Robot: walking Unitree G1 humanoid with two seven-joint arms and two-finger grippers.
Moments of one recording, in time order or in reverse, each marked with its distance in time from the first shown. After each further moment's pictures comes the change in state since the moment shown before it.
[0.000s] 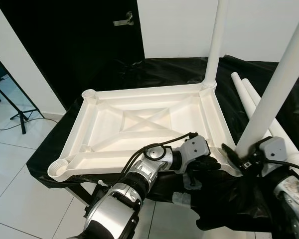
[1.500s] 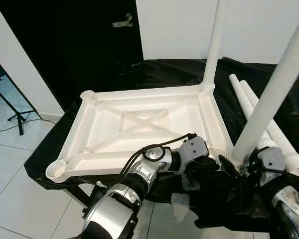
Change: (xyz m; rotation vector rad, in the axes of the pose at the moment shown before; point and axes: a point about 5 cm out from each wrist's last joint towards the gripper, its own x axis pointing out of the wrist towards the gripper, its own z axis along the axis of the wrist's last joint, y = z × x) left arm -0.001 0.001 0.000 -0.005 0.001 0.003; right arm -0.010 0.001 -0.012 -0.007 0.065 0.004
